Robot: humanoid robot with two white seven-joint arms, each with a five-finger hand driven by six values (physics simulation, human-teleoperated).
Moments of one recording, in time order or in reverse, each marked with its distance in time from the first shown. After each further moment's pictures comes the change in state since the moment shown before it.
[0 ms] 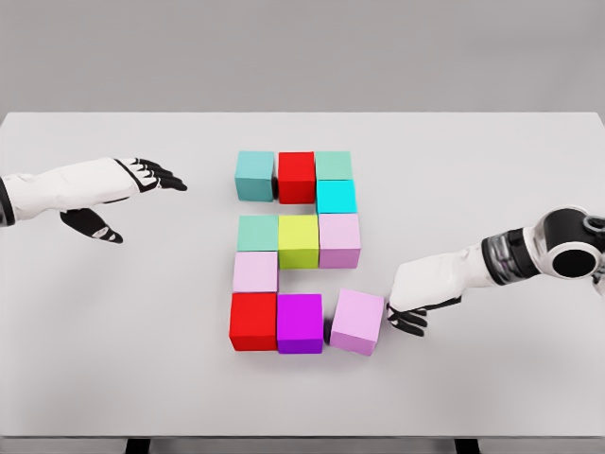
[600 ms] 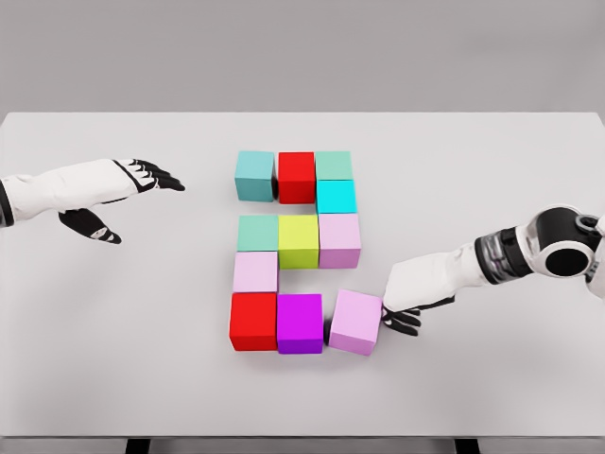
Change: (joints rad) left arm 0.003 -0.001 0.002 0.012 0.000 0.000 0.000; right arm -0.006 0.019 -0.001 0.000 0.000 0.000 0.000
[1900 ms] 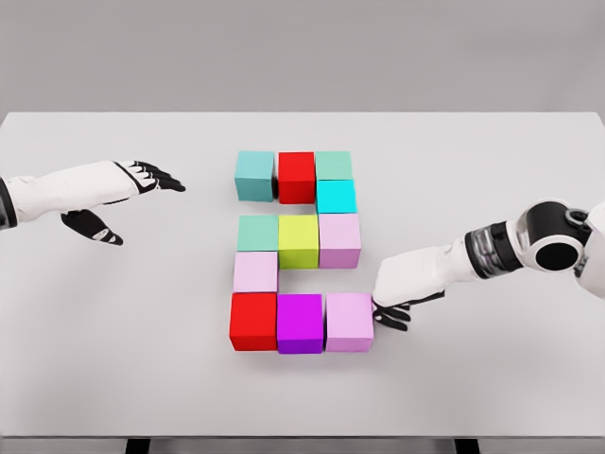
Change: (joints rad) left arm 0.003 -0.015 0.000 0.022 0.000 0.000 0.000; right arm -0.014 0.029 -0.008 0.011 -0.001 0.000 0.000
